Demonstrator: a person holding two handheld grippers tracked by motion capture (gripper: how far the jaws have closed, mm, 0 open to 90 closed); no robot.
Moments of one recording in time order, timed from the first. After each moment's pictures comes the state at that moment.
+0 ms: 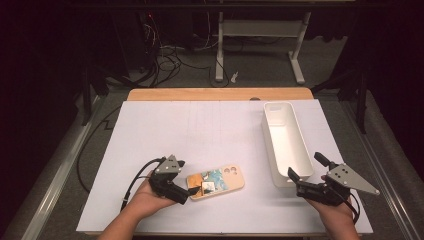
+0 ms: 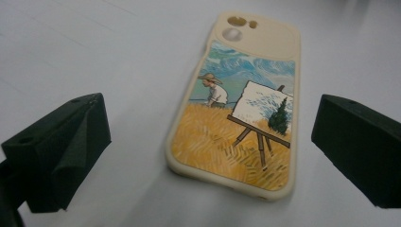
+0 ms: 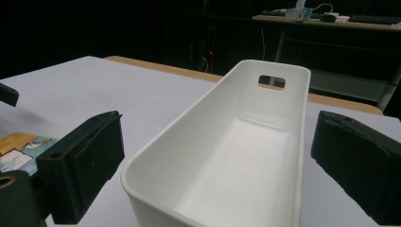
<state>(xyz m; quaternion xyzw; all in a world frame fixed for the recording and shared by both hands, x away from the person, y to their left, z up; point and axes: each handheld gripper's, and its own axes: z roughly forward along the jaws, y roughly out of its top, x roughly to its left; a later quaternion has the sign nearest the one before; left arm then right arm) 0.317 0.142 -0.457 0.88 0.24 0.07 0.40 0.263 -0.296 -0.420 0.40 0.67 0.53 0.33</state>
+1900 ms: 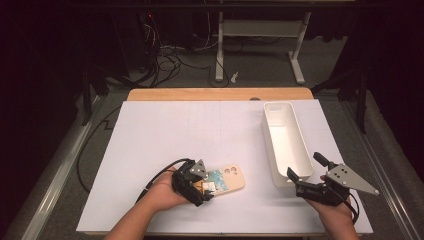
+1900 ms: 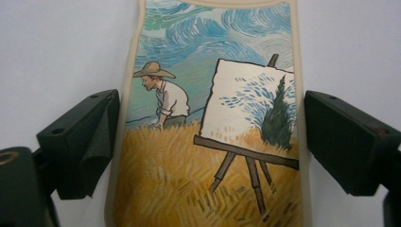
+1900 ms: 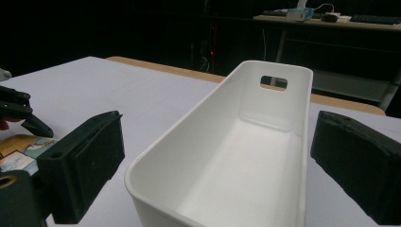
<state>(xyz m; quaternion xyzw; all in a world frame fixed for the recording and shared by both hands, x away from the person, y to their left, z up) 0.334 0.091 -0.471 0.94 0.16 0.04 0.29 0.262 -0.294 -0.419 0.40 0.67 0.53 0.33</state>
